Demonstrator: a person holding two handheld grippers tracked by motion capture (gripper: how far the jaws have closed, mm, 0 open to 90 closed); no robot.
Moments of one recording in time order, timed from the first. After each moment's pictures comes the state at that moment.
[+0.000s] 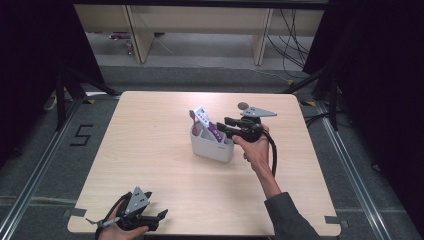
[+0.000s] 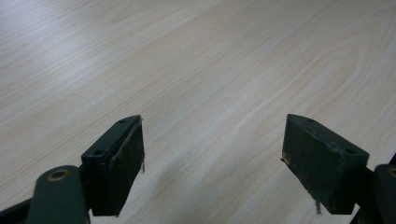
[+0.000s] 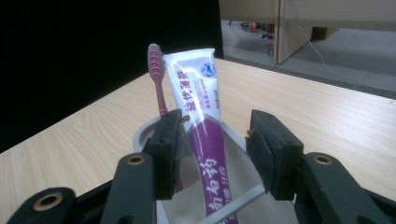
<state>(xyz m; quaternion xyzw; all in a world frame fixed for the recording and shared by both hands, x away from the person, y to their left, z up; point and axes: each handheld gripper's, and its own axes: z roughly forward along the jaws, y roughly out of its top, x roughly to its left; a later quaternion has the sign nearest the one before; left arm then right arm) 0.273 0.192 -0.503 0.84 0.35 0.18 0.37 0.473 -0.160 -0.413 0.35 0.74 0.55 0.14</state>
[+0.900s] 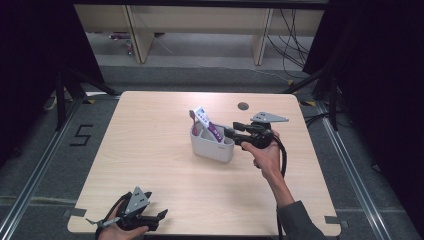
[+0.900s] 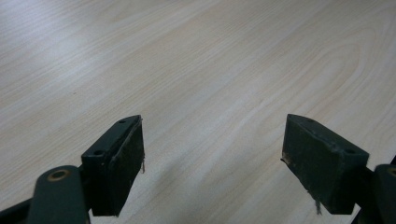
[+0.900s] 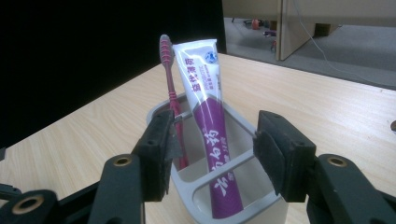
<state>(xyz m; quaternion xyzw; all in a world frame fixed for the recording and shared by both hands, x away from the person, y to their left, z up) 0.272 0.191 -0.504 0.84 0.35 0.18 0.38 0.451 -0.182 -0.409 0.35 0.75 0.55 0.13</state>
